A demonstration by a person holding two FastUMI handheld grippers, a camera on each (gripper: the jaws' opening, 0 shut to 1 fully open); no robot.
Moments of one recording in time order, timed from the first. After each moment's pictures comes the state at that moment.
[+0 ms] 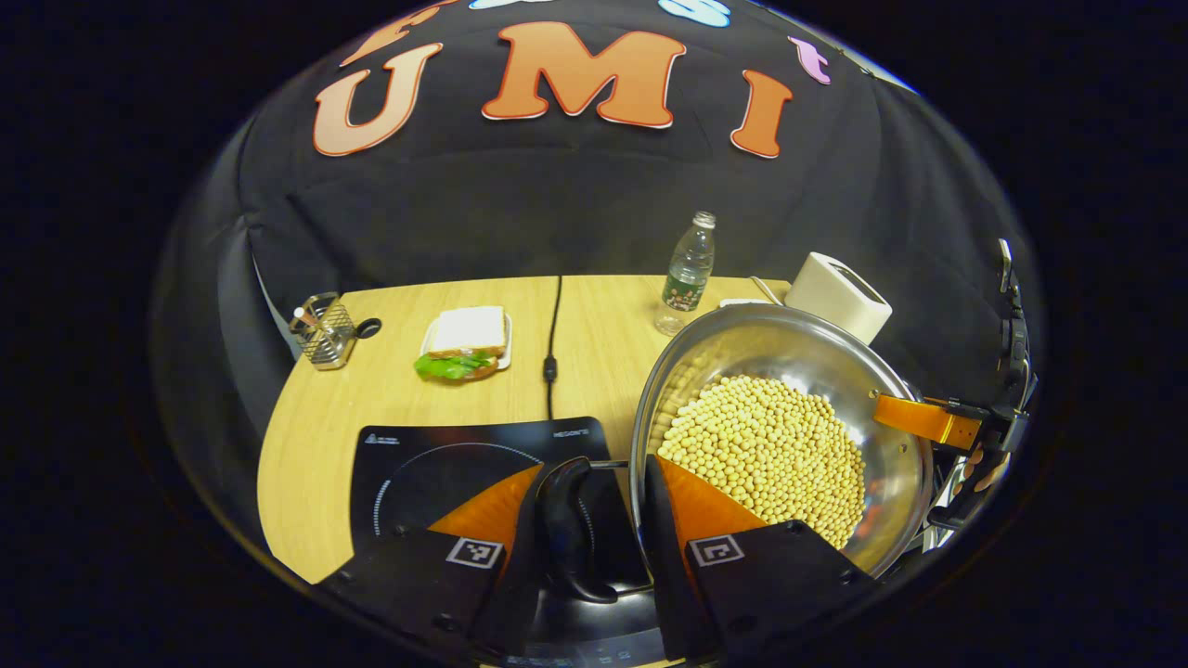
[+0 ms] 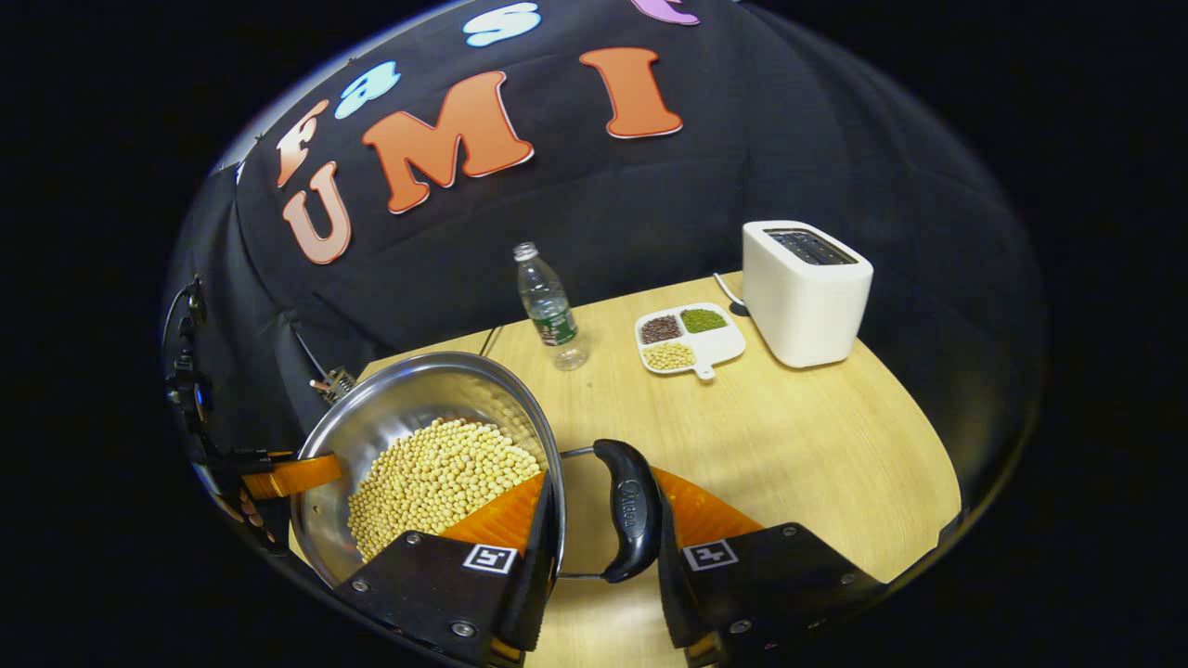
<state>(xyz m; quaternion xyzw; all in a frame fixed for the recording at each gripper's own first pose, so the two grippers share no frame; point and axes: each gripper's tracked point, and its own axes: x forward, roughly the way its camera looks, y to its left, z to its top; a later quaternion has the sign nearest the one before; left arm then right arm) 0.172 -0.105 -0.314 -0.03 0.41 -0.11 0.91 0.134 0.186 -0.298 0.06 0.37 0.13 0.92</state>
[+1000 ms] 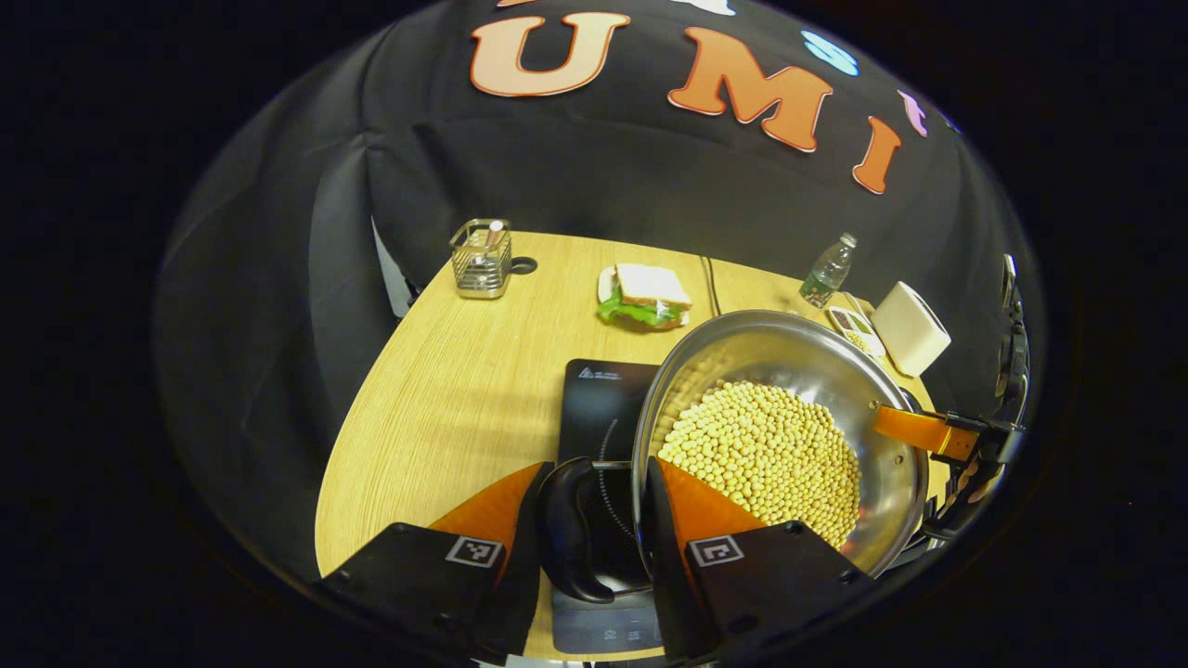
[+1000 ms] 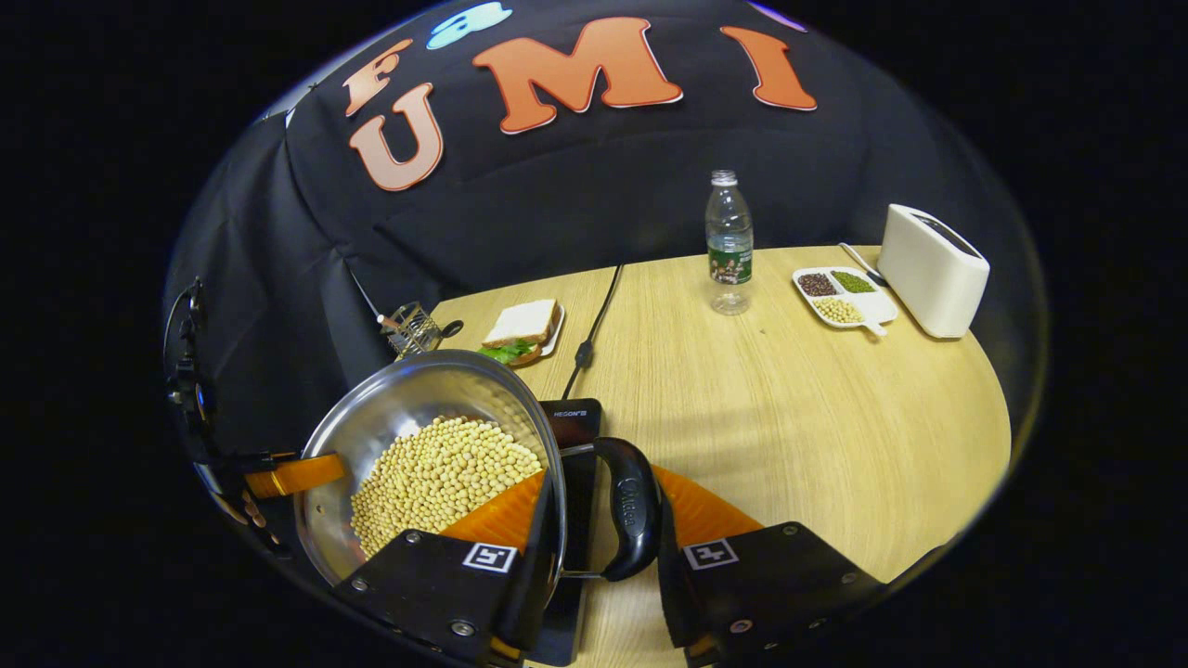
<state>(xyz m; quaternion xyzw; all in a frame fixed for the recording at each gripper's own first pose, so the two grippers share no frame) 0.109 0.128 -0.355 -0.08 0.45 -0.01 0.89 0.076 0.382 -0.348 0.03 0.42 0.20 0.89</state>
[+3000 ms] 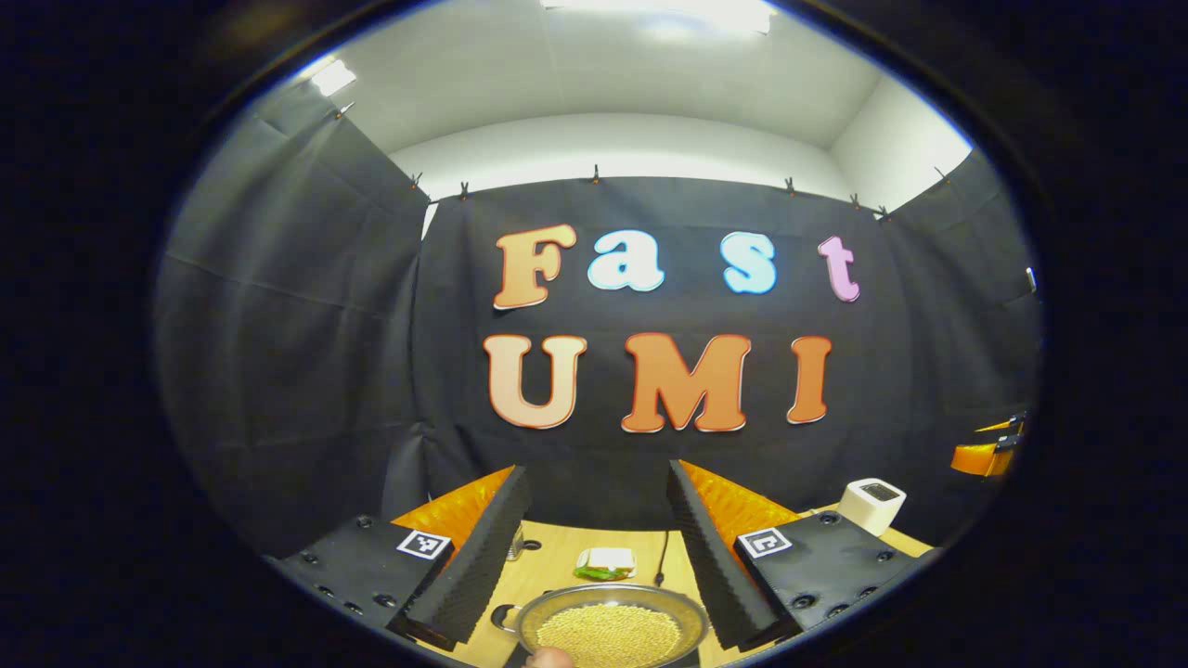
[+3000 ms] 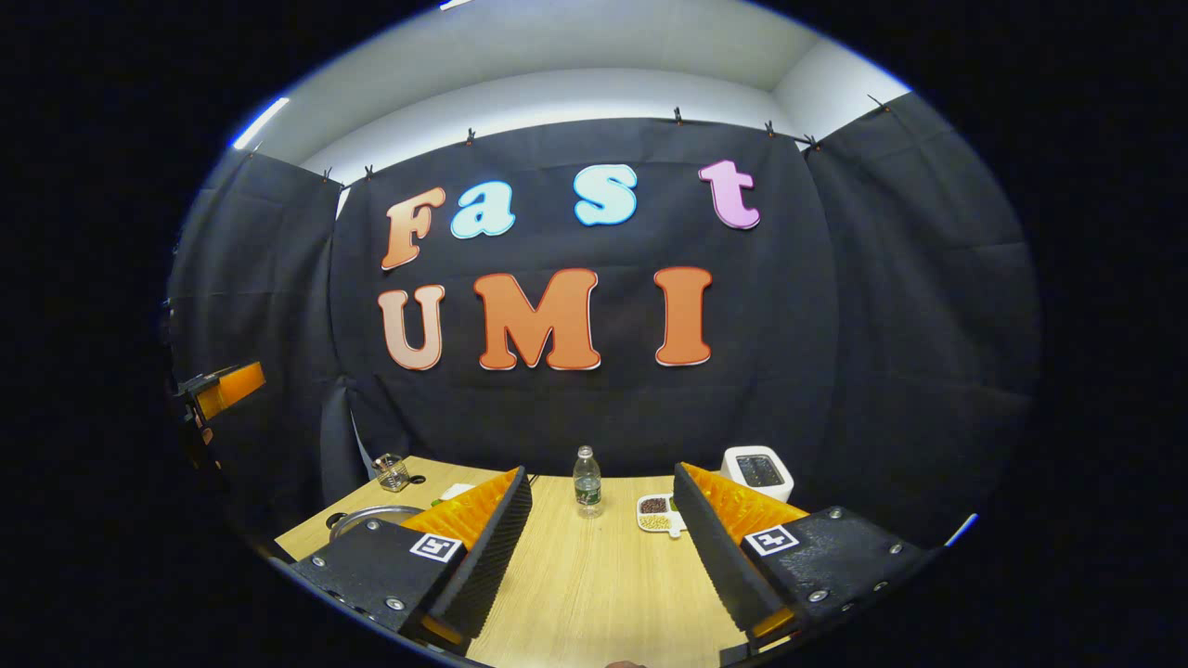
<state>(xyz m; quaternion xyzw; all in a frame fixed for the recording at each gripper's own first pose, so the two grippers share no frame) 0.047 -0.005 0.051 -0.02 -0.03 0.04 1.00 0.047 0.123 -0.008 -0.01 0.07 0.15 0.99</state>
